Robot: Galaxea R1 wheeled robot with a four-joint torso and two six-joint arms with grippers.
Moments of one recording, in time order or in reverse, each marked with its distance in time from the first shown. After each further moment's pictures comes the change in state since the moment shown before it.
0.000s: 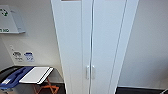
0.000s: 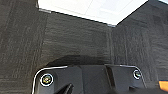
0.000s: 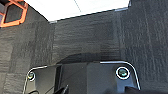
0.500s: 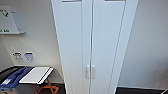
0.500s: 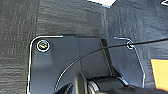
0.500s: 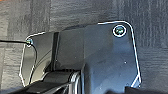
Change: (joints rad) left arm 0.188 -0.005 0.000 0.097 -0.106 0.001; right arm -0.167 0.014 -0.013 -0.034 -0.003 -0.020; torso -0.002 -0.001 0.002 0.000
